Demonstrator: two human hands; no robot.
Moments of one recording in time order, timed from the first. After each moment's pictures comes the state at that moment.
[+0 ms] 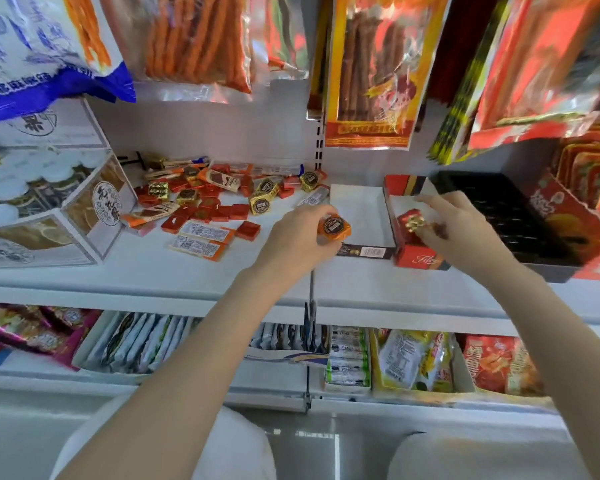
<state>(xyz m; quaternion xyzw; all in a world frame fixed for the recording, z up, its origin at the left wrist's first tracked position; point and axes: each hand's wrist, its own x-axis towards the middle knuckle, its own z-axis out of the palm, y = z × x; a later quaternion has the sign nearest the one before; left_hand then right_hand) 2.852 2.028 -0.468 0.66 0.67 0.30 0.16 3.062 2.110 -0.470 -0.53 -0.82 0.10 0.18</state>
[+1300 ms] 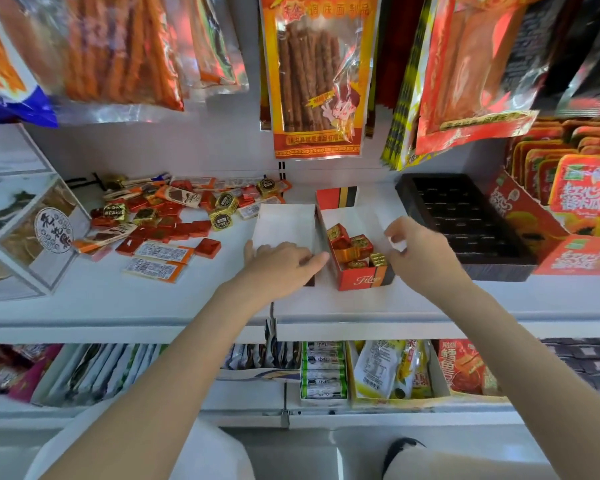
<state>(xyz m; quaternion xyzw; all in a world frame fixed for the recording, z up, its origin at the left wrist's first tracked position) 2.872 2.054 -0.492 0.66 0.72 0.04 0.19 3.067 2.092 -0.472 -0.58 -0.77 0.18 0.20</state>
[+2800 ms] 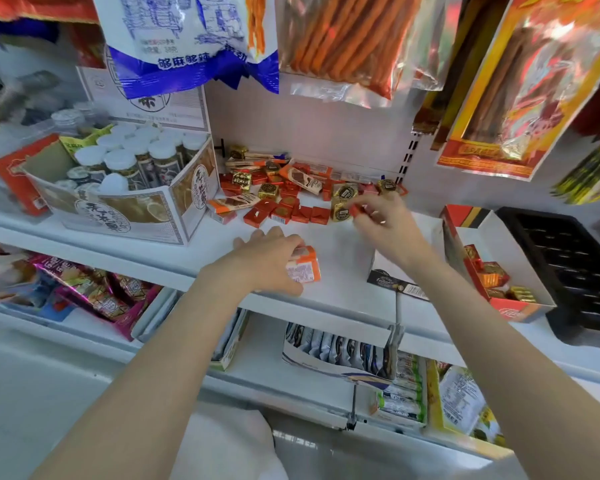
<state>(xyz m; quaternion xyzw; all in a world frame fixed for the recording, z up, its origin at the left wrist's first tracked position) 2.715 1.977 -0.484 0.61 0.77 -0.01 0.18 2.866 2.091 -0.481 -0.37 -0.83 0.29 0.28</state>
